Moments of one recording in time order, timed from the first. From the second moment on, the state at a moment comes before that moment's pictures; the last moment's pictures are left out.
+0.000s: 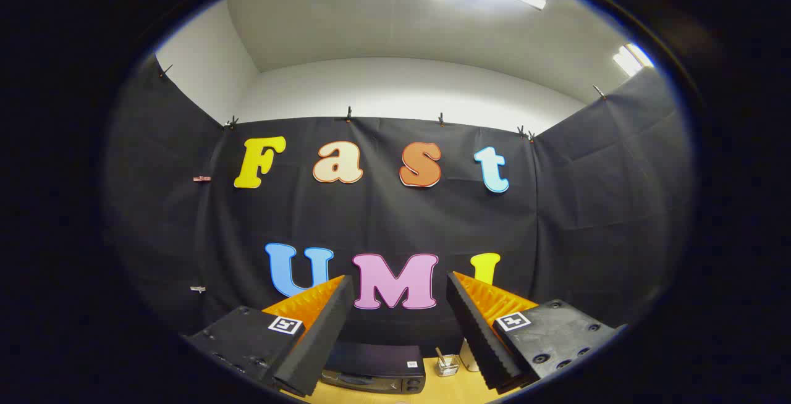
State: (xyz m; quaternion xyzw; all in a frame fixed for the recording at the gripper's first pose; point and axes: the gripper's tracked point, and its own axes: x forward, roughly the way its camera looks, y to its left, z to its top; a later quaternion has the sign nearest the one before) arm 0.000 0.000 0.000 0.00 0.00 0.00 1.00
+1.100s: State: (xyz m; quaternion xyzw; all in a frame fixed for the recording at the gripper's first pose) arm 0.026 0.003 -0.010 -0.02 0.00 -0.01 1.00
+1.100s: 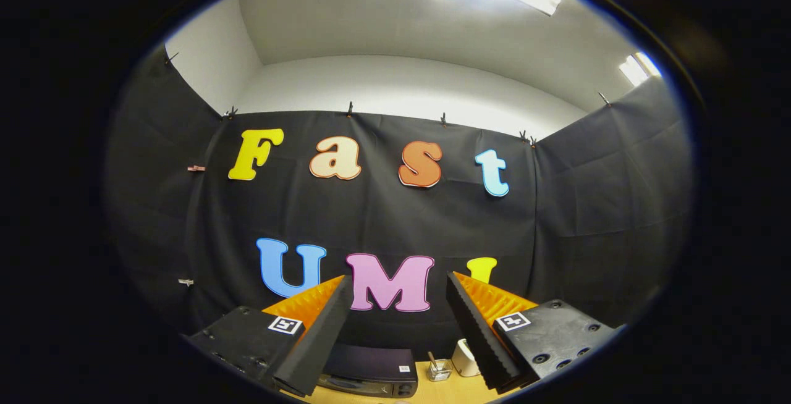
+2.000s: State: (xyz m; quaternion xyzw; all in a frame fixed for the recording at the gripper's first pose) arm 0.097 0.057 -0.154 0.00 0.09 0.04 1.00
